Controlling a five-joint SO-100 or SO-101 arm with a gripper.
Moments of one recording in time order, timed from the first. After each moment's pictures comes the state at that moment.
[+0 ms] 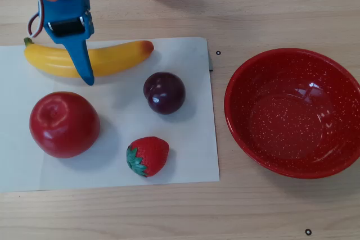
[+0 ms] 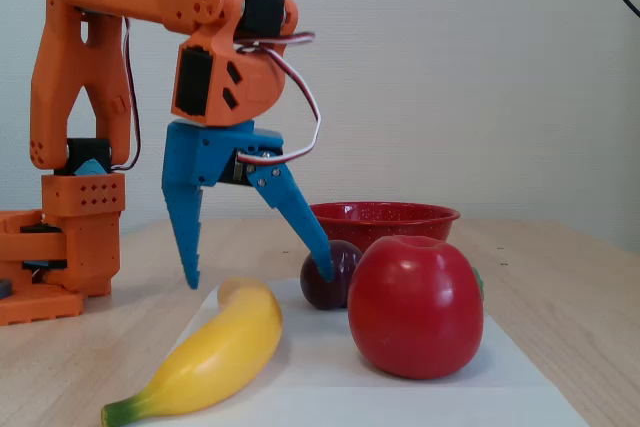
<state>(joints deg) -34.2 84.8 92.5 87.9 36.8</state>
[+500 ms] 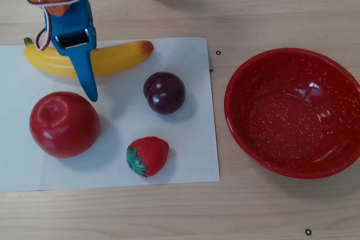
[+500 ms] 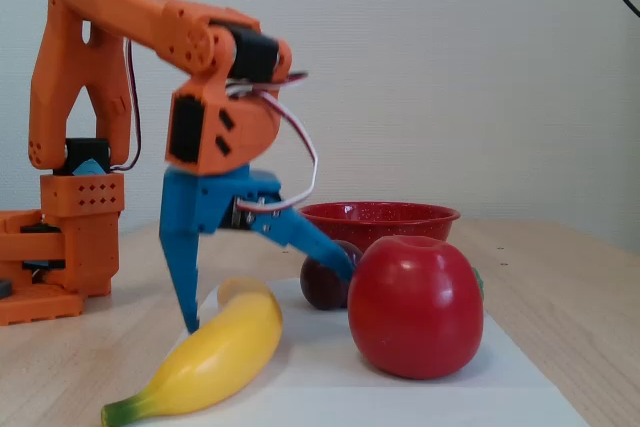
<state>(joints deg) -36.0 82.0 100.5 75.0 42.6</state>
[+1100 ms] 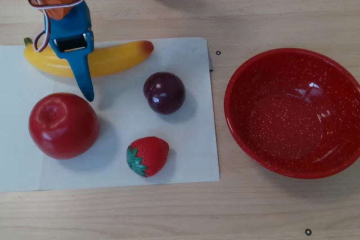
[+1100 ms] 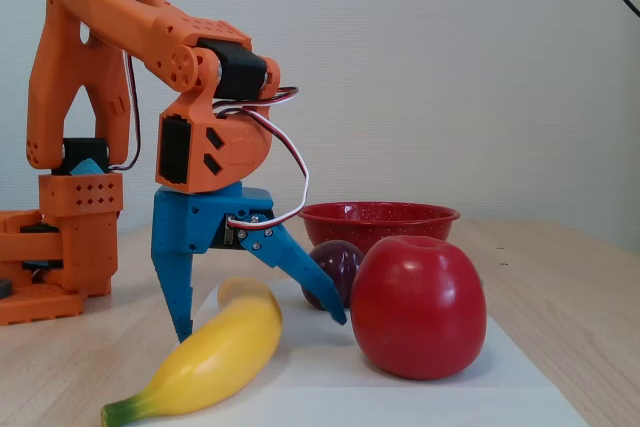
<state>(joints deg) -37.4 81.2 103.6 68.2 42.5</state>
